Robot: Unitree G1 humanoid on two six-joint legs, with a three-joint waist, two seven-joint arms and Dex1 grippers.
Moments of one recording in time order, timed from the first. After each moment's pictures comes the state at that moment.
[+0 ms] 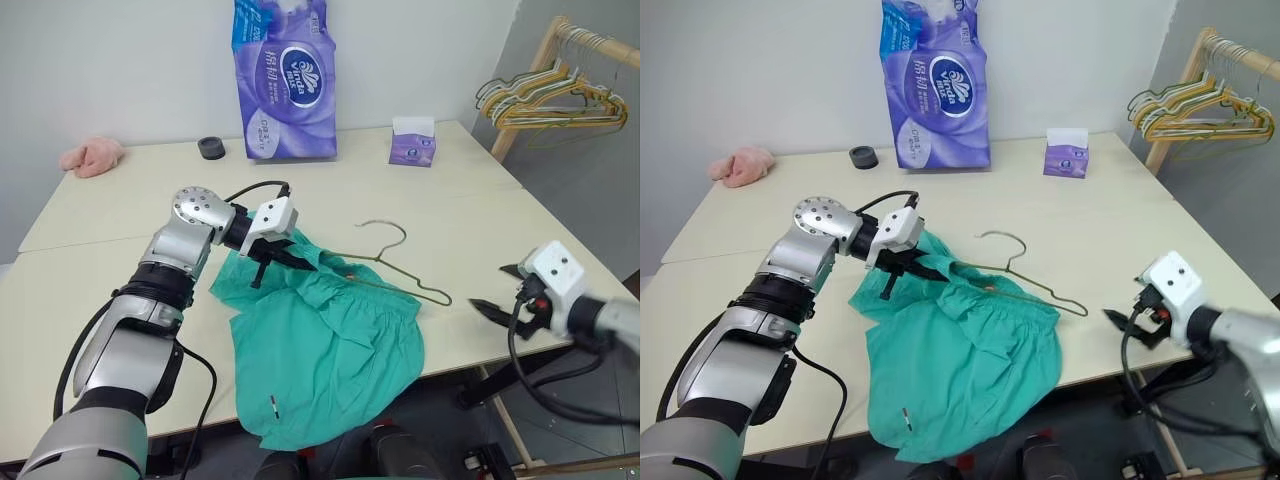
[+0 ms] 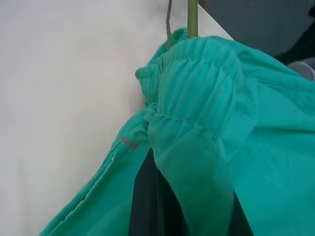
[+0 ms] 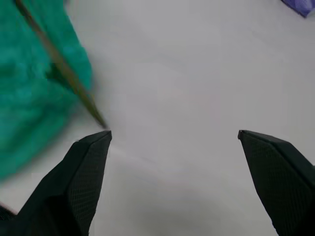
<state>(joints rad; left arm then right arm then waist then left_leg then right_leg) -0.93 0.61 -0.27 0.63 -0.20 -0.02 -1.58 0.07 -0.55 -0.31 -0.70 0.36 0.97 0.67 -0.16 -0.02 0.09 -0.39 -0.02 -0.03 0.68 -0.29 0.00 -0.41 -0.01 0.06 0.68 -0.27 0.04</state>
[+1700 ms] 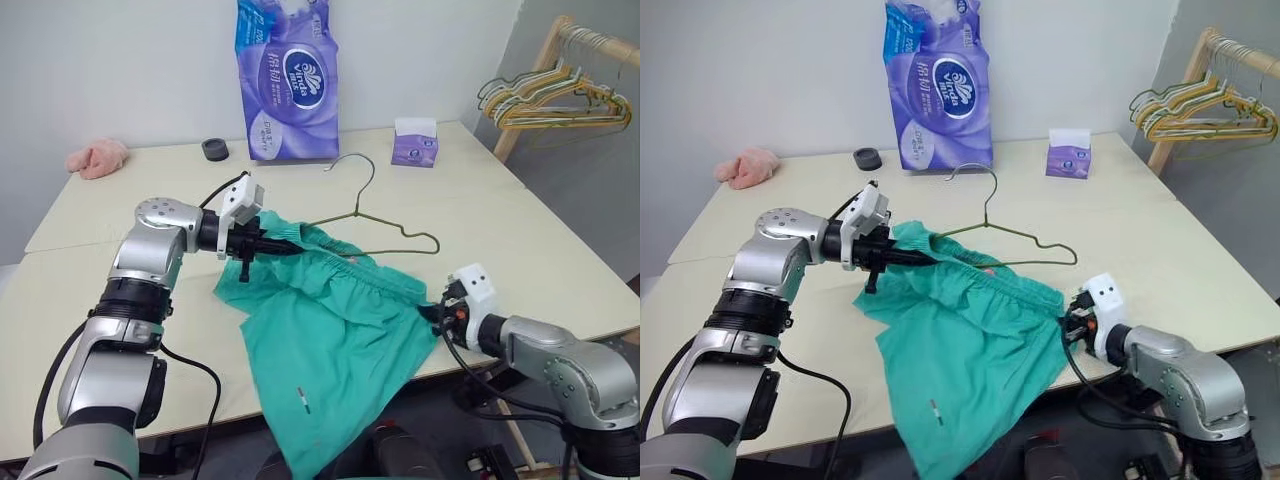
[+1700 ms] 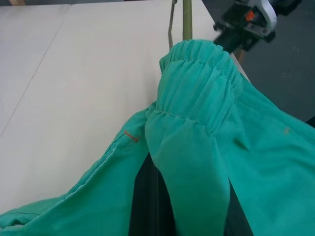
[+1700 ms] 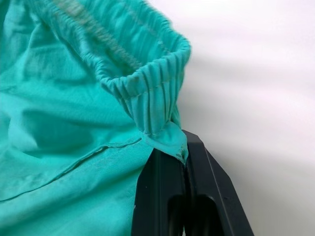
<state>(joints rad) -0.80 0.66 -0.11 0.45 -0.29 0.28 -1.51 -0.14 -0.60 -0.04 -0.50 0.48 1.03 0.41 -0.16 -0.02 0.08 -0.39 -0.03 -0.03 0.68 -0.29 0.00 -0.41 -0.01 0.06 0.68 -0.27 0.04</state>
